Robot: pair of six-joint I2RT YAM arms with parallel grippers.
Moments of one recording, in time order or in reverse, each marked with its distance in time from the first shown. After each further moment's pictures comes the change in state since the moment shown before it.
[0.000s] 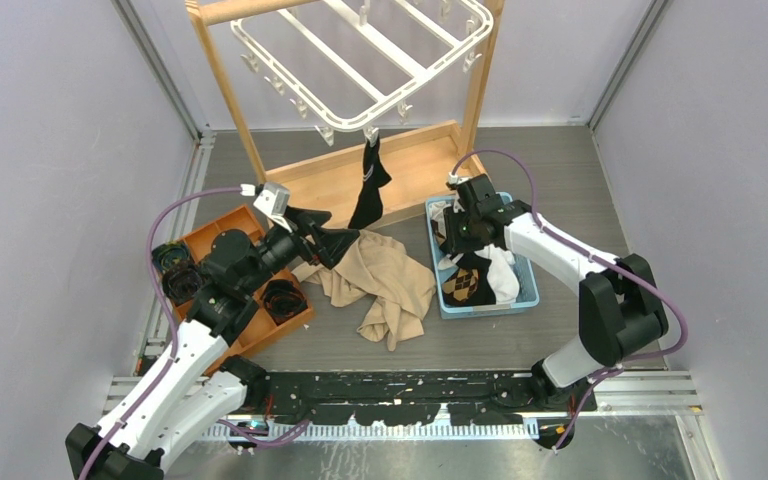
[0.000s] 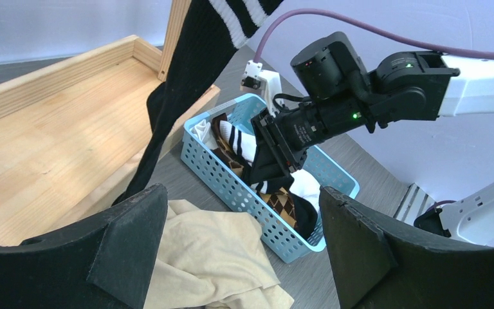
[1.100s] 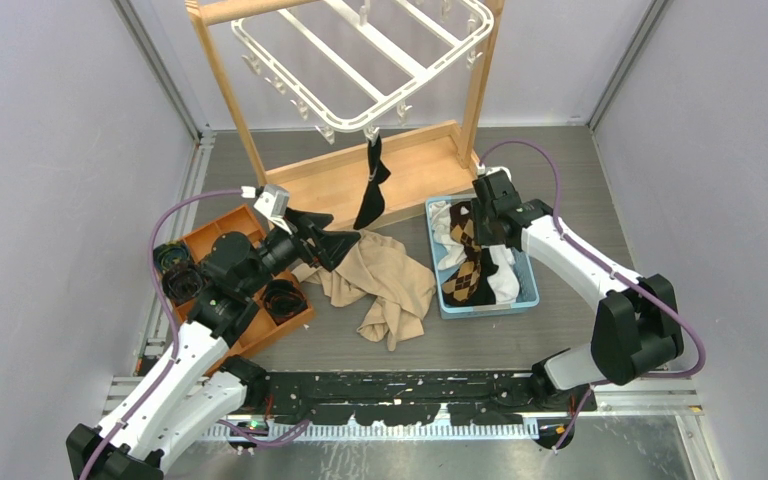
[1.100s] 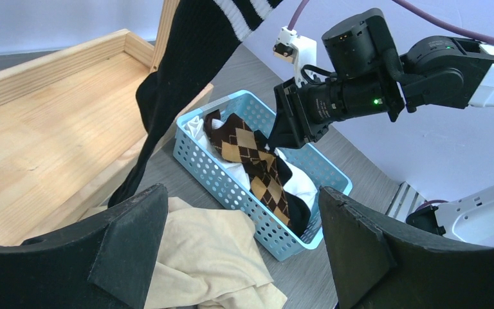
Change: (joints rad) left arm 0.000 -0.002 -0.019 0.021 0.016 -0.027; right arm -0.053 -0.120 0.000 -0.082 0.305 -0.016
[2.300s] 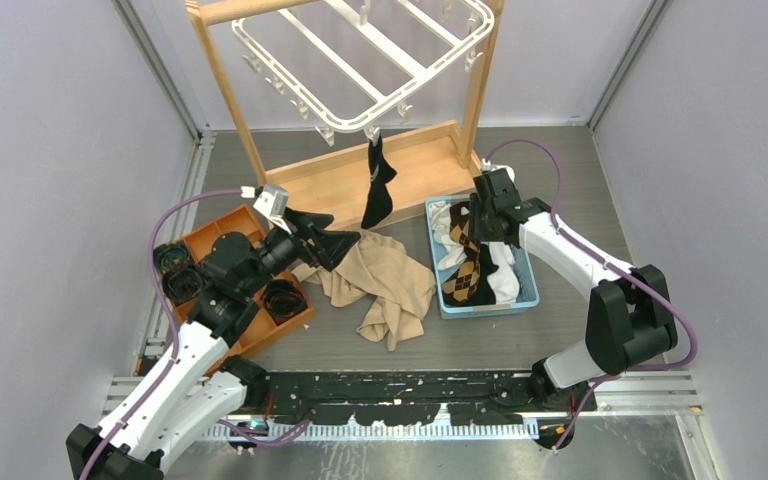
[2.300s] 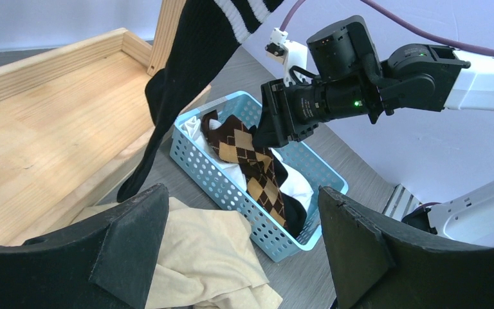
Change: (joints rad) left arm 0.000 -0.002 -0.001 0.003 -0.001 -0.021; right arm -0.035 0.042 -0.006 0.074 -0.006 0.105
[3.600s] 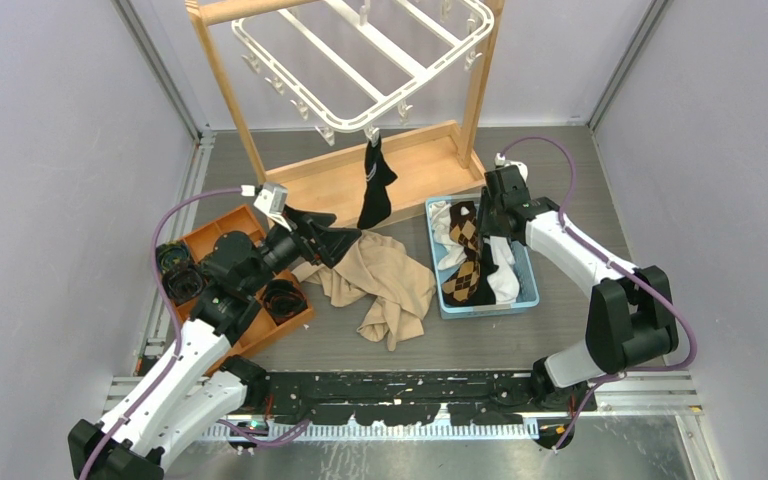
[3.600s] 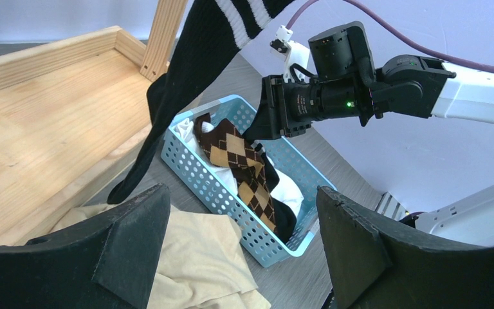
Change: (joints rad) left arm 0.000 0.020 -0.008 0.040 -0.007 -0.054; right arm -0.056 0.006 -0.009 0.047 0.000 0.038
